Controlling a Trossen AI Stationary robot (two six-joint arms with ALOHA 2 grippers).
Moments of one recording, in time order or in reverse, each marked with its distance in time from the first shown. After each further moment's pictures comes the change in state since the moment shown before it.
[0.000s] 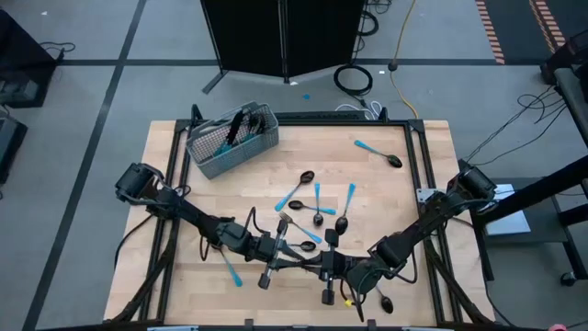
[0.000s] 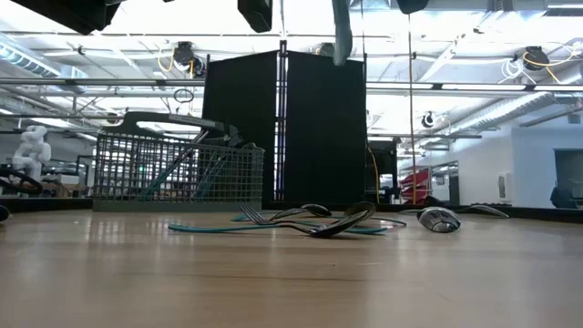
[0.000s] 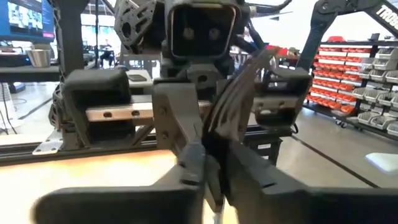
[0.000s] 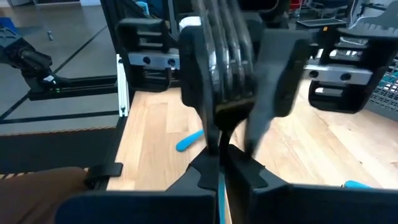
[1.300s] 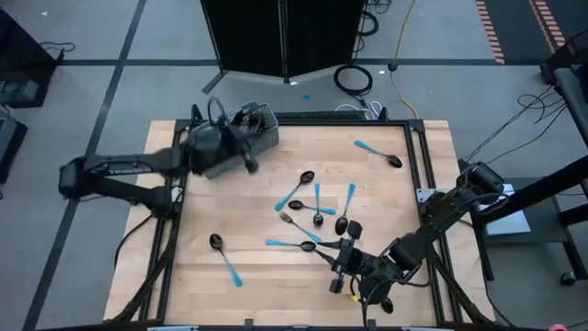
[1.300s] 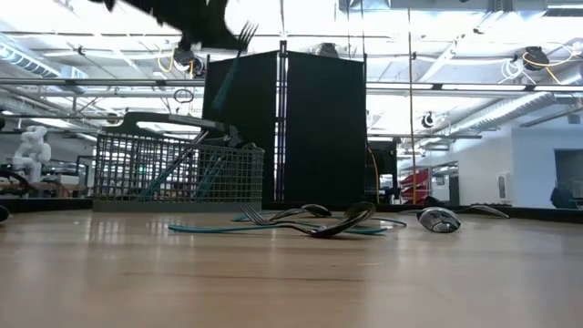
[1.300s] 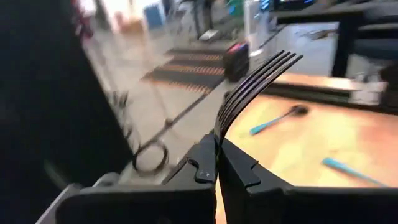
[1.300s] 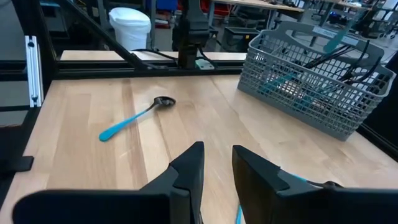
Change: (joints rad) left arm 0.658 -0.684 0.000 -0.971 -0.280 0.116; right arm 0.080 -0.083 0.000 -0.302 0.344 0.083
